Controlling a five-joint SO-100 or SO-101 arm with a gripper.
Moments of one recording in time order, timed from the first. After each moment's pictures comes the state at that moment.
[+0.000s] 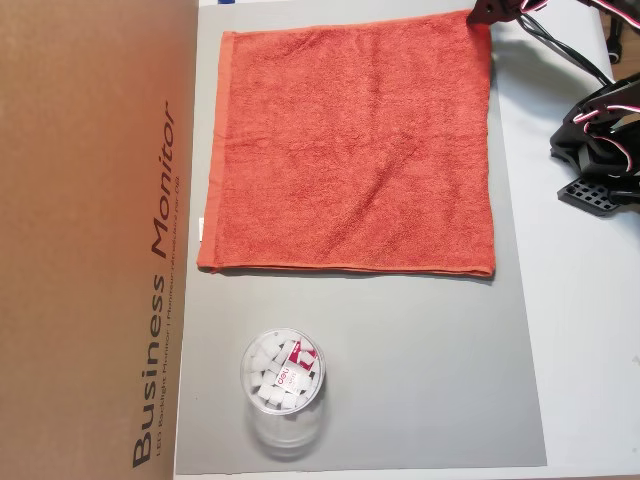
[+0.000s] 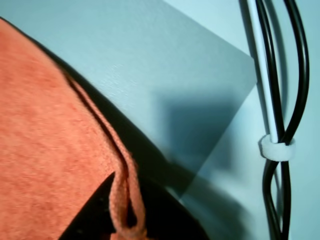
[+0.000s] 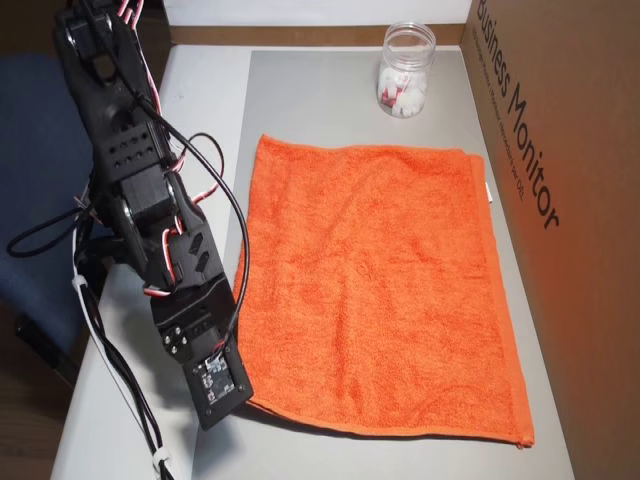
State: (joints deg) arm 58.4 113.1 127.8 45.4 88.8
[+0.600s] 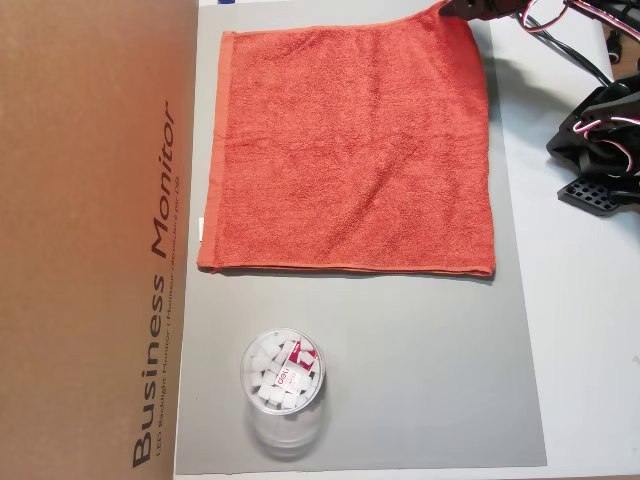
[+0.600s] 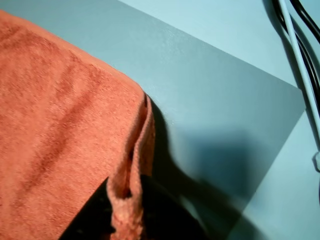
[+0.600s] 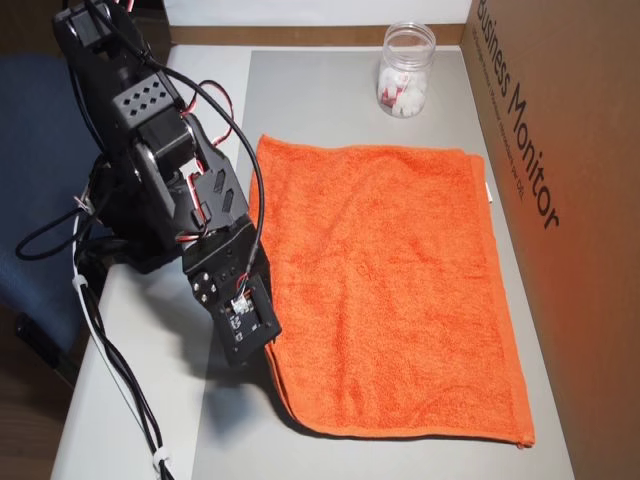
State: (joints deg) arm 47.2 119.4 124.8 45.6 102.4
